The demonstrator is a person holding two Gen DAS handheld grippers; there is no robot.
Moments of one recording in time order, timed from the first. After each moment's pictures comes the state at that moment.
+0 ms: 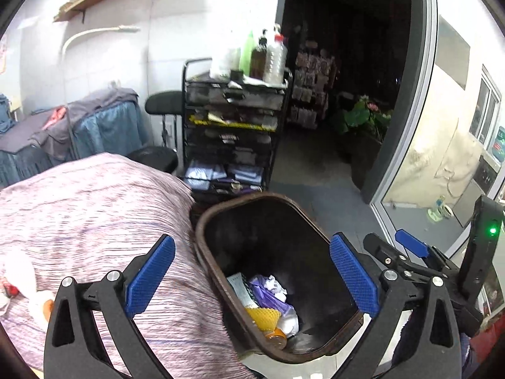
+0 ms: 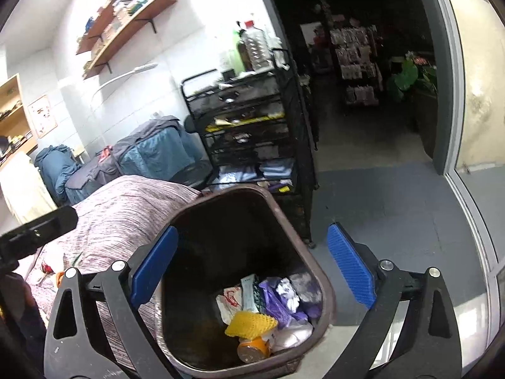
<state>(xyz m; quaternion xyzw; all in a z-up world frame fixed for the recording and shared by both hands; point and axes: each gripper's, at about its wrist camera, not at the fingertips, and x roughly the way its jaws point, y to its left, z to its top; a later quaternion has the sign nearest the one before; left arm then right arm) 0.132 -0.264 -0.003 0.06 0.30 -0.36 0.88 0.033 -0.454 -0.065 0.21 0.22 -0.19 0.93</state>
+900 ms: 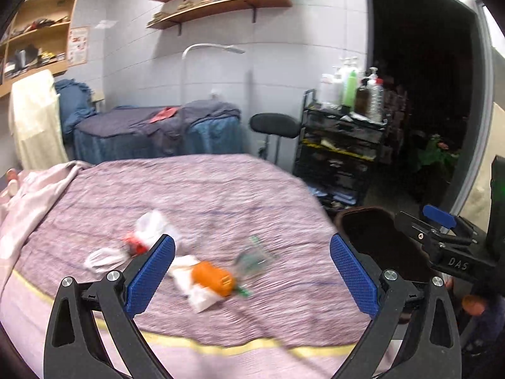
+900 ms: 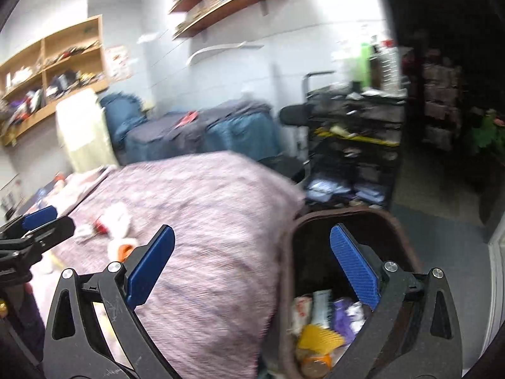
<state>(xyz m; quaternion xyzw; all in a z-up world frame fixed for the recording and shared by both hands) 0.126 -0.084 0.004 0.03 0.26 -0.18 0.95 0.116 -0.305 -0.021 0.10 0.25 -0.02 0.96</state>
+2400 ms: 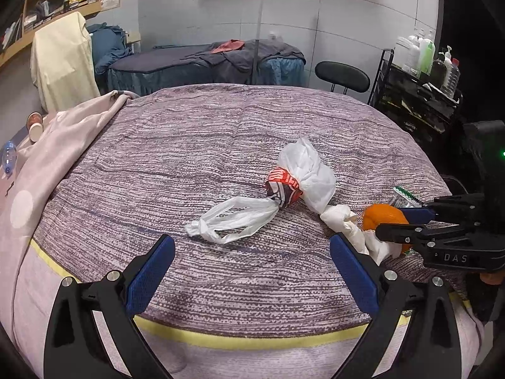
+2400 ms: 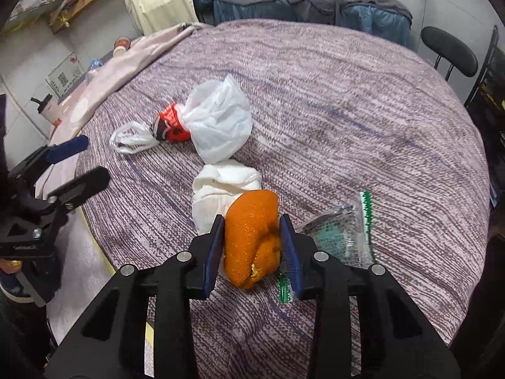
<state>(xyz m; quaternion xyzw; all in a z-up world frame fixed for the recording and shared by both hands) 0.213 0.056 -0.061 0.02 0.38 -0.11 0.92 0.277 -0.112 -0.089 0.00 0.49 0.20 0.85</state>
